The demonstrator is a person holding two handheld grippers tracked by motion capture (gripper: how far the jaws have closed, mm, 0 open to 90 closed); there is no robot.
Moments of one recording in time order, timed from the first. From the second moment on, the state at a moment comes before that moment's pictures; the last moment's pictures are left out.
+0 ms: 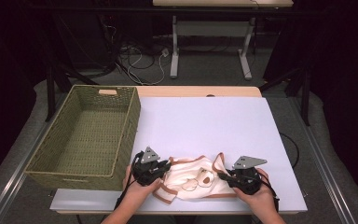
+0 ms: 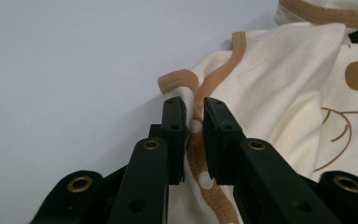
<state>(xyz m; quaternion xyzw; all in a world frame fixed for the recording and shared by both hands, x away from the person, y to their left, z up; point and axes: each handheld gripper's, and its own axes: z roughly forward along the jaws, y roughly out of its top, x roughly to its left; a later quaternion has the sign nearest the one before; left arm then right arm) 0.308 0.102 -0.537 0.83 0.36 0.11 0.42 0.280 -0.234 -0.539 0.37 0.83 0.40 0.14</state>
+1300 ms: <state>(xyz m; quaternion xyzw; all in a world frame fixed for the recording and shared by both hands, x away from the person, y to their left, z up) 0.295 0.076 -0.537 0.83 0.34 0.08 0.44 0.287 -0.261 -0.508 0.39 0.81 0.42 0.15</state>
